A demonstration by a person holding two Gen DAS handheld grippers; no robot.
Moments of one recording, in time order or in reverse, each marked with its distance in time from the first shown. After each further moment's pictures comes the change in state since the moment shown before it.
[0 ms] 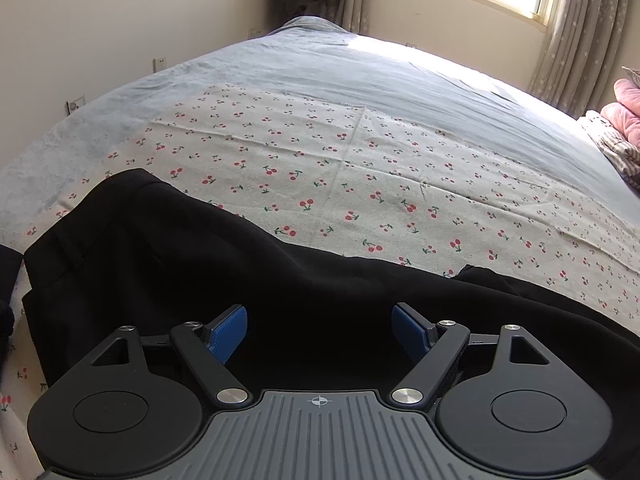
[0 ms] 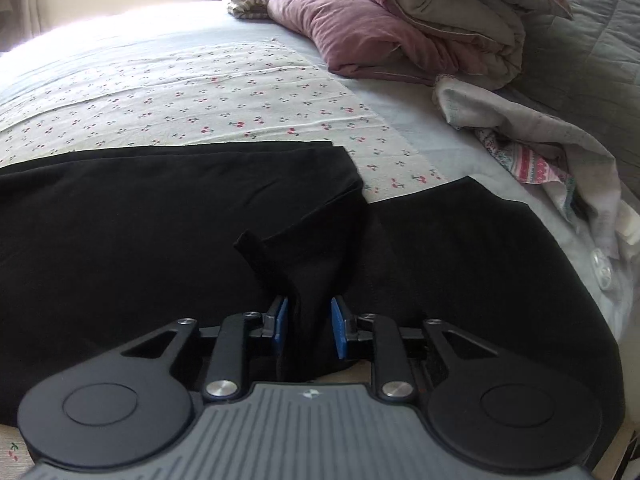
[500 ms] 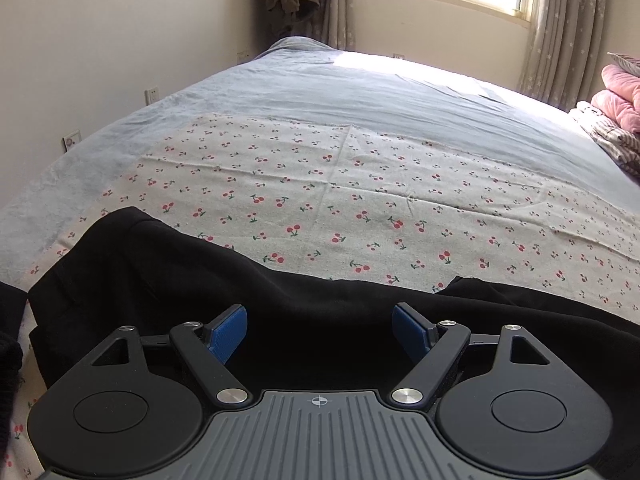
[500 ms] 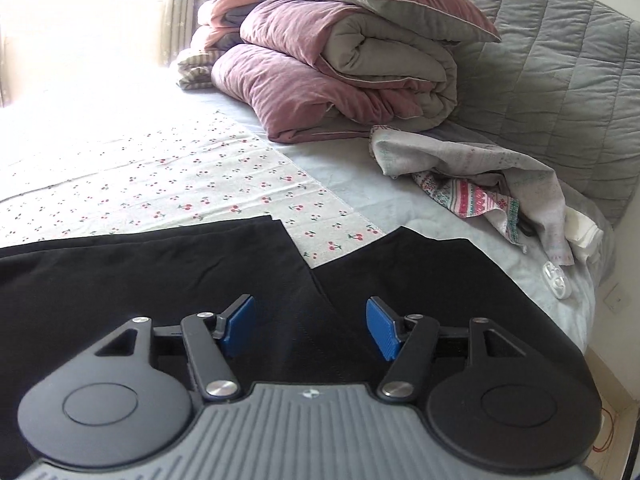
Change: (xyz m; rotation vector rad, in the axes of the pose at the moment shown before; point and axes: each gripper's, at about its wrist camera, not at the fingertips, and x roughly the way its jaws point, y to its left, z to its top) left arm -0.006 -0.023 0.007 0.101 -0.072 0.036; right arm -0.018 0.012 0.019 0.060 -0.137 0.057
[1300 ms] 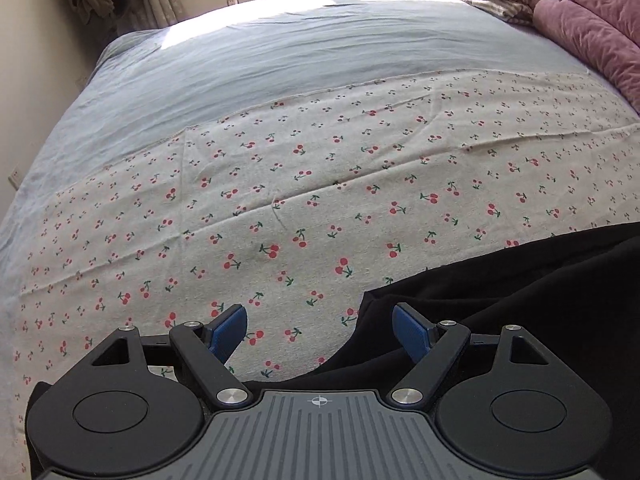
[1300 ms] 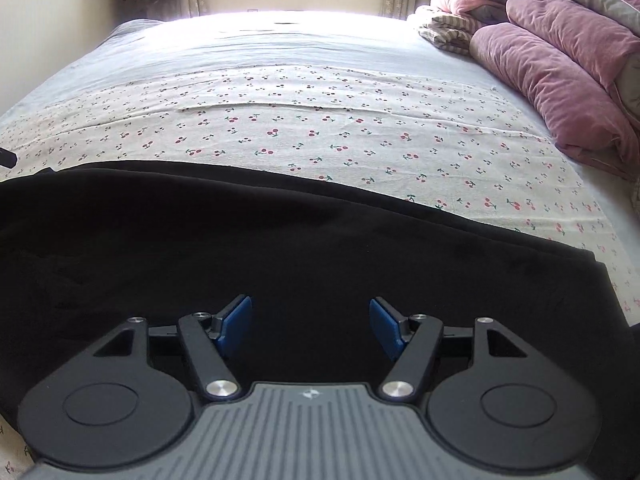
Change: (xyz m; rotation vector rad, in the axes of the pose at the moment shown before) left arm 0.063 -0.085 0.072 0.479 0.230 -0.247; right arm 0.026 0.166 0.014 -0.268 0.146 0.476
